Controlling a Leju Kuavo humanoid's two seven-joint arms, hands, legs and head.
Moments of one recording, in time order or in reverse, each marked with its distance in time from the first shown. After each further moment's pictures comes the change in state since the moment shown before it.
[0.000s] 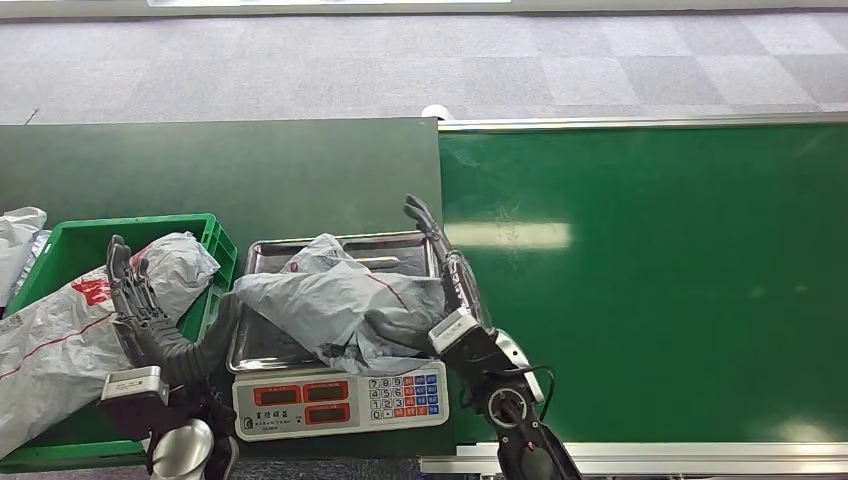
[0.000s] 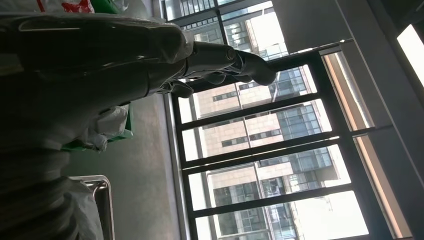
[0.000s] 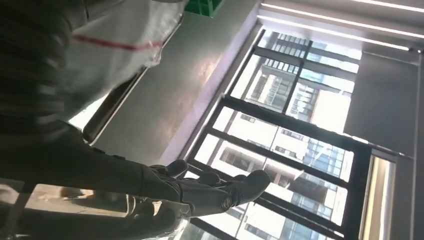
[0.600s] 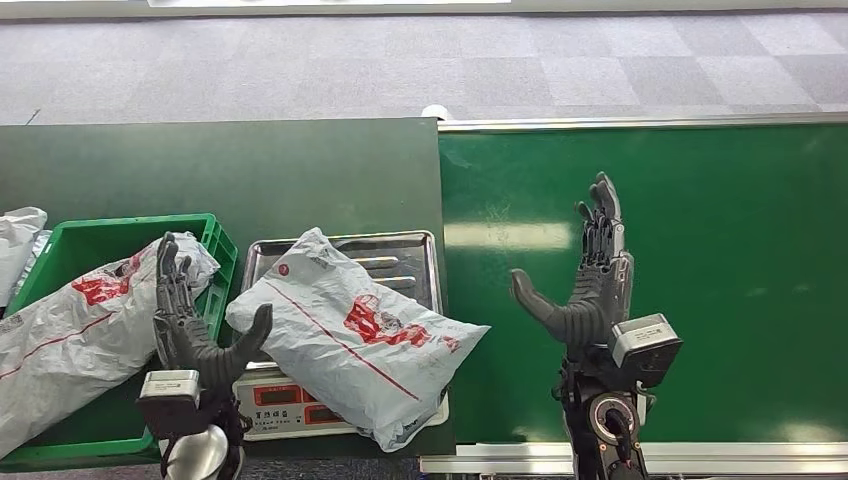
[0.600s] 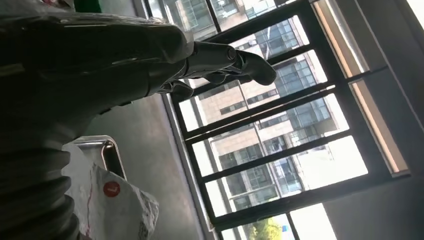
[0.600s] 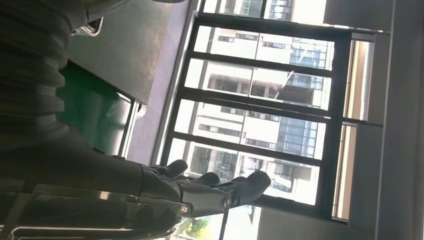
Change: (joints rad) left arm 0.001 0.004 -0.067 0.029 -0.134 -0.087 0.046; right arm 0.123 -0.042 -0.310 -0.251 -0.128 -0.007 -0.050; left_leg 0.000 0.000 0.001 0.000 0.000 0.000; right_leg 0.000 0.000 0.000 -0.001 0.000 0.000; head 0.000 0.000
